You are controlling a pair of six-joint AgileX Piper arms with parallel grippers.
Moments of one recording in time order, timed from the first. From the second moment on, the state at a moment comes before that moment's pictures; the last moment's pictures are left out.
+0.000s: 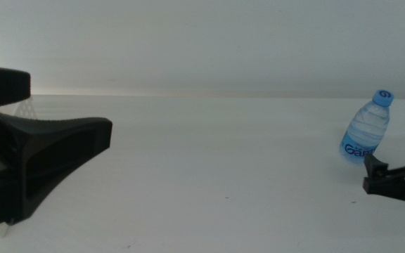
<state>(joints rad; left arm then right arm) -0.72 0.70 -0.99 0.03 0.79 -0.12 -0.01 1.63 -0.25 0.08 -0.92 -0.16</state>
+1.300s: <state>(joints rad) -0.72 0.70 -0.99 0.03 0.79 -0.12 0.04 2.01 -0.65 0.09 -0.92 -0.17</state>
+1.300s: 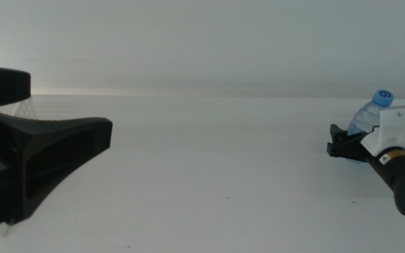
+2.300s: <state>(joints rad) -0.72 0.70 -0.99 0.03 0.79 -0.12 0.58 2.14 -1.23 -0.09 -0.41 -0.12</state>
